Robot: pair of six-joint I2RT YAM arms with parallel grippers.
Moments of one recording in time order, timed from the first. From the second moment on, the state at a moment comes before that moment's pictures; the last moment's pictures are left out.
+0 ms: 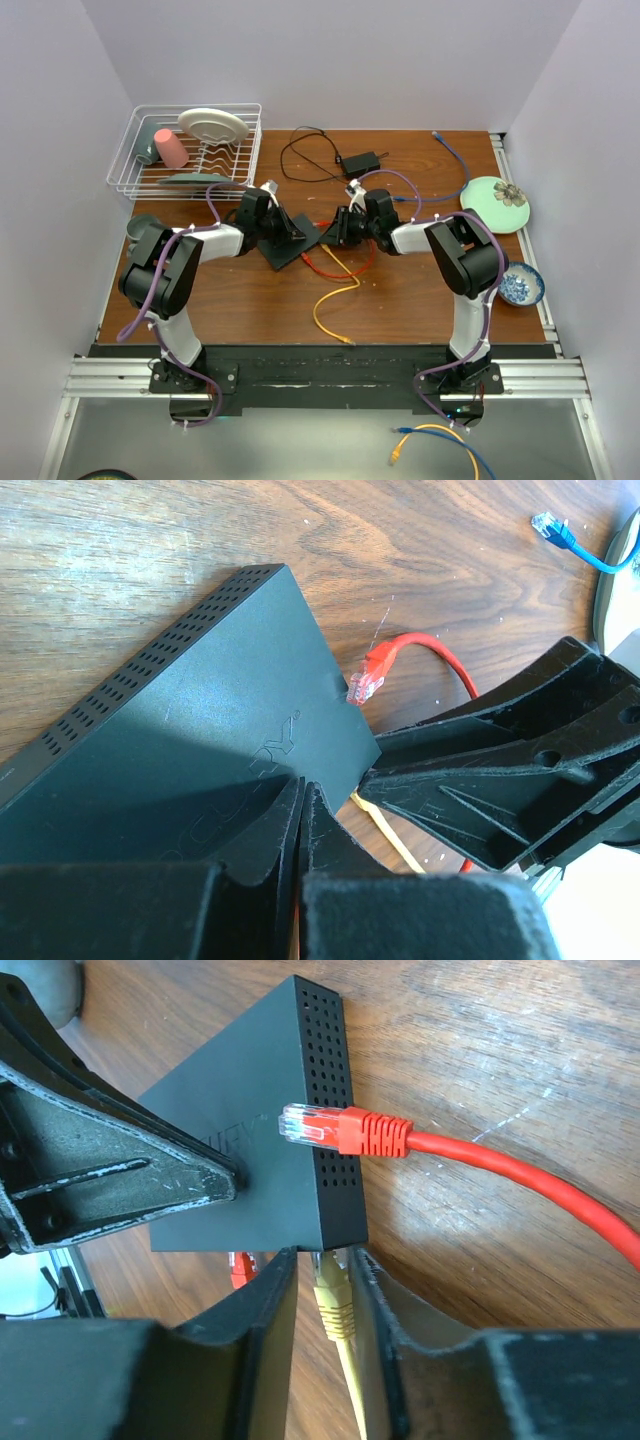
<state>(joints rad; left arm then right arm) -0.39 1.79 0.88 0.18 0.31 -0.81 0.47 1.99 0.99 0.40 -0.54 0.59</state>
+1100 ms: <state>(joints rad) -0.39 1.79 0.88 0.18 0.31 -0.81 0.47 1.99 0.97 0.40 -0.54 0.59</state>
